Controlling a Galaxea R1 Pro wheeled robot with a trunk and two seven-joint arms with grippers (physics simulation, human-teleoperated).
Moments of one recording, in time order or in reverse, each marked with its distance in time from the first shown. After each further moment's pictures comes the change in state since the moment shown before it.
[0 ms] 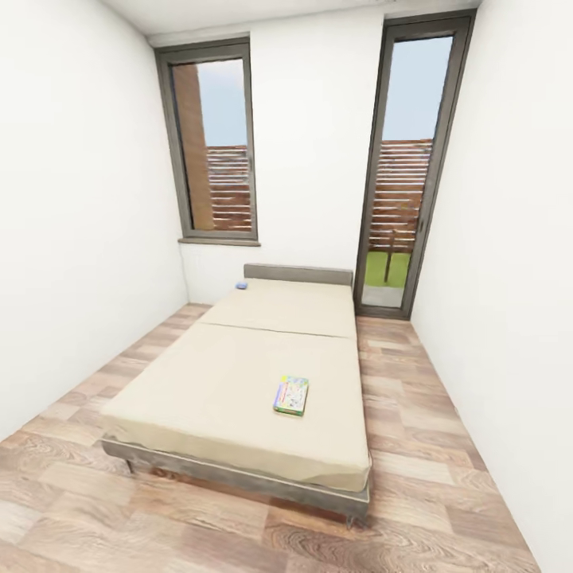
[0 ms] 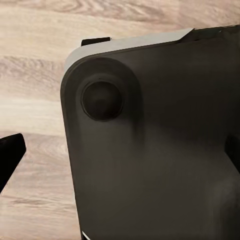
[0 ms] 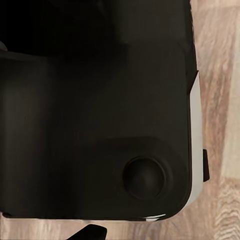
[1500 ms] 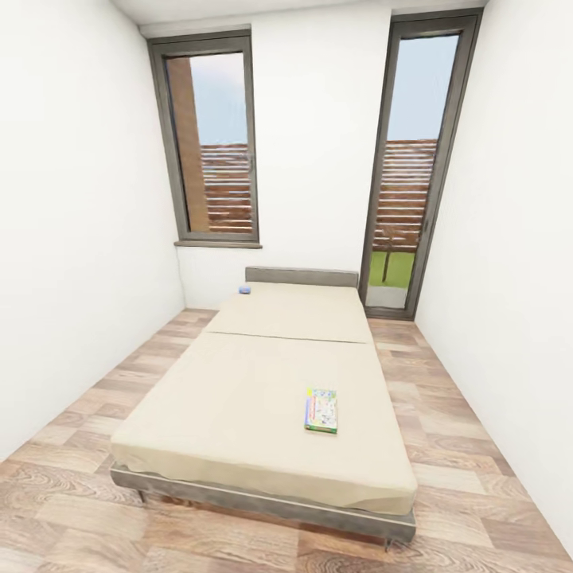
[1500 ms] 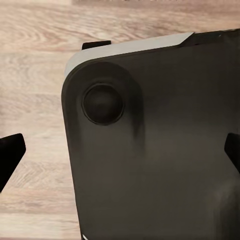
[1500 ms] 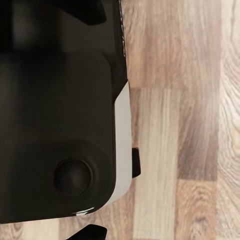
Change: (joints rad) left arm 0.000 0.000 0.000 -0.008 0.000 0.000 0.002; right arm 0.000 0.009 0.003 0.007 -0.002 -0.257 -0.008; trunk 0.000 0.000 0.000
